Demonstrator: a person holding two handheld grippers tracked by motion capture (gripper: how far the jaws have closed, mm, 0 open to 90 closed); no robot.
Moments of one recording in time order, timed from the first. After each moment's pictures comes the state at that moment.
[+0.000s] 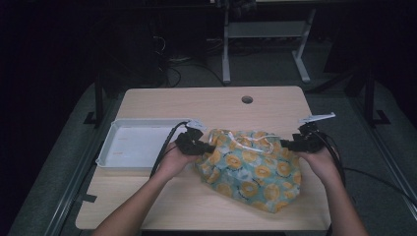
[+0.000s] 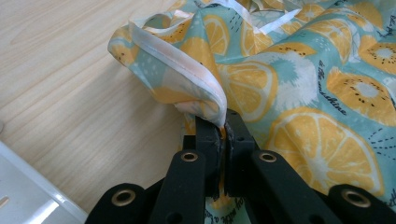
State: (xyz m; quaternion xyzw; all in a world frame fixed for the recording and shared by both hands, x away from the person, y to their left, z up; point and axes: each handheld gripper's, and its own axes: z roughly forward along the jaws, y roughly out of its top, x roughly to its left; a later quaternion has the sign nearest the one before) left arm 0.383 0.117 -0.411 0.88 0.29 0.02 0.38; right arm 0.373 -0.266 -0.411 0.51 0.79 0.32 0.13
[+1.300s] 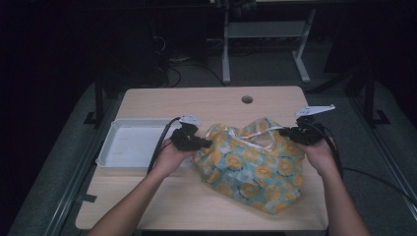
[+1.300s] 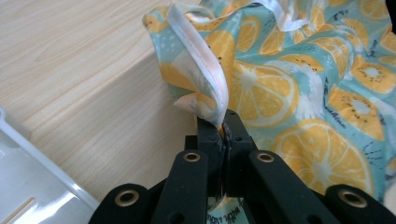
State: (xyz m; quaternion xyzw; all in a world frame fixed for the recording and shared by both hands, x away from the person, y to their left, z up) left arm 0.382 0.130 -0.393 0.86 0.29 0.03 0.41; right arm 0.363 -0.252 -0.369 0.42 0.80 0.40 0.15
